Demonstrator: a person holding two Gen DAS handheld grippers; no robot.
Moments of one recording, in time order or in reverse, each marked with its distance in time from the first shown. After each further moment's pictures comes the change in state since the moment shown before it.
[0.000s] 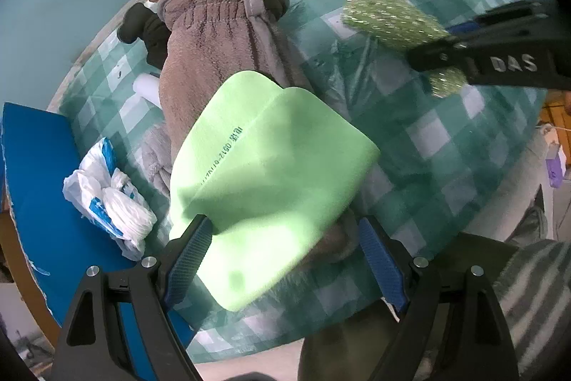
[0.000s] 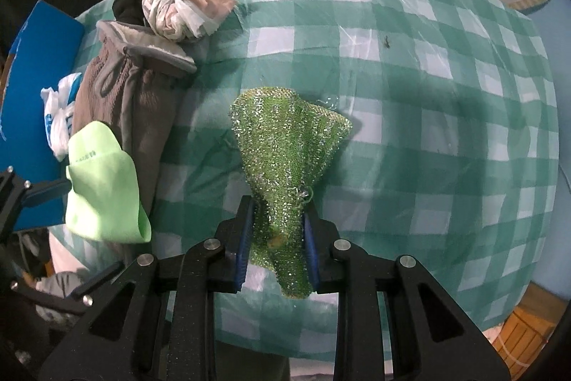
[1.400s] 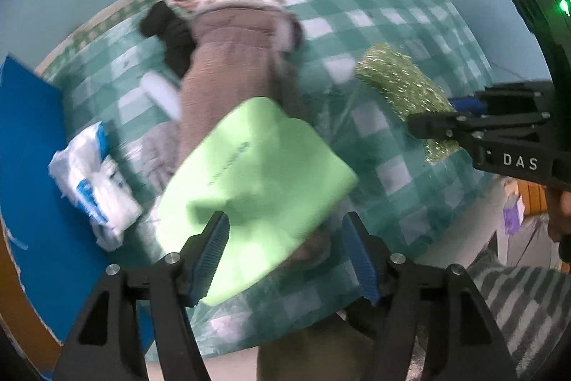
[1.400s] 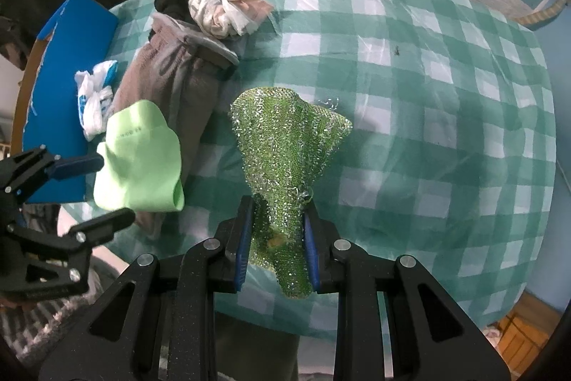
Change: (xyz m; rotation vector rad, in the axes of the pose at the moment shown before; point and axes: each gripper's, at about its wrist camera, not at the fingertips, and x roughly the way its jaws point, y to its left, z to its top) left arm -0.023 0.021 -0.015 -0.141 -0.108 -0.188; right arm -0.031 -0.012 -0.058 -0.065 -0.037 0.043
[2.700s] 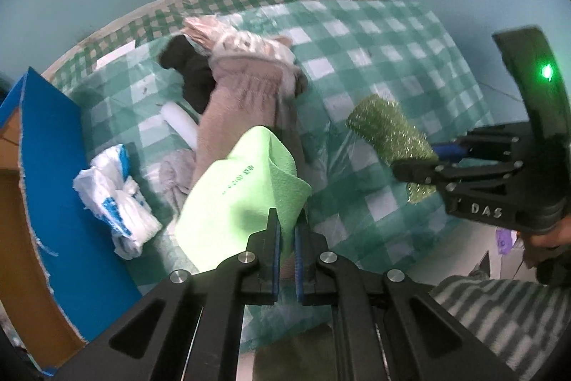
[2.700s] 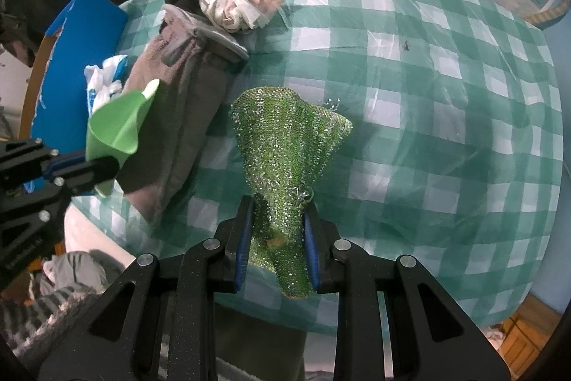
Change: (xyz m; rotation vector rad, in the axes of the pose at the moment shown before) left arm -0.033 0.011 0.020 -0.068 -0.092 -0.015; right arm 0.000 0.006 0.002 -0.018 0.008 0.040
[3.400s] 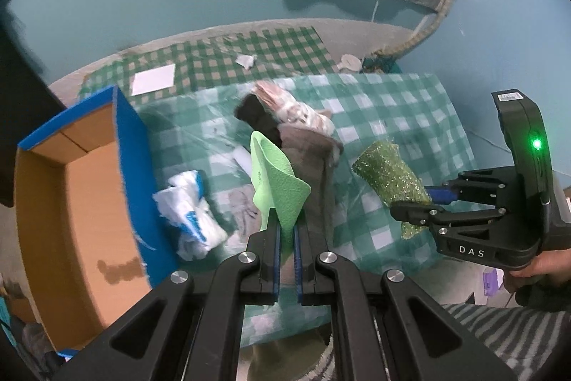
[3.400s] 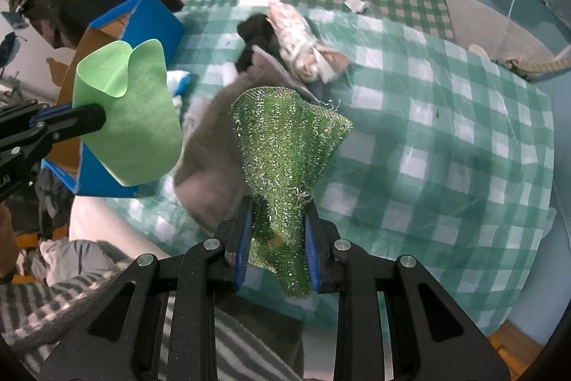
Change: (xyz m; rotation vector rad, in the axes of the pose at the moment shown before) left arm -0.091 0.048 -0.002 -0.124 -0.164 0.027; right arm -0.046 0.055 0.018 -0.128 -0.059 0.027
